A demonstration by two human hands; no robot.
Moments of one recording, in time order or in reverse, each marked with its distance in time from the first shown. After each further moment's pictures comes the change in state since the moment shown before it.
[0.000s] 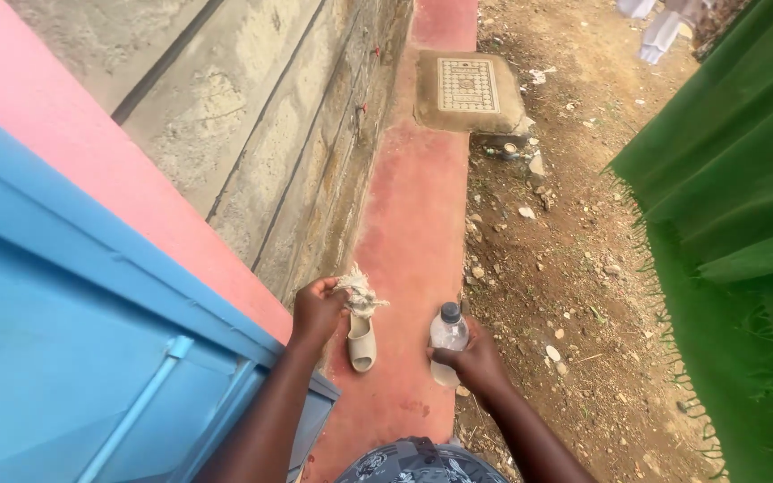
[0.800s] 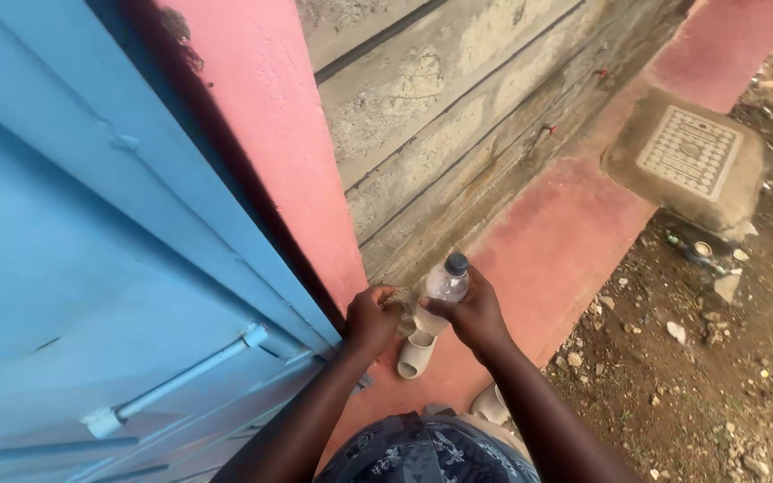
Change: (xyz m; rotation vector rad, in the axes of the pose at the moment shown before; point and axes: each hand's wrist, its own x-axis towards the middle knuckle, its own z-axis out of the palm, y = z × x) left_hand 0.007 0.001 -0.019 0.350 0.580 -0.024; right_hand 0.154 -0.107 0.131 0.019 -0.676 -0.313
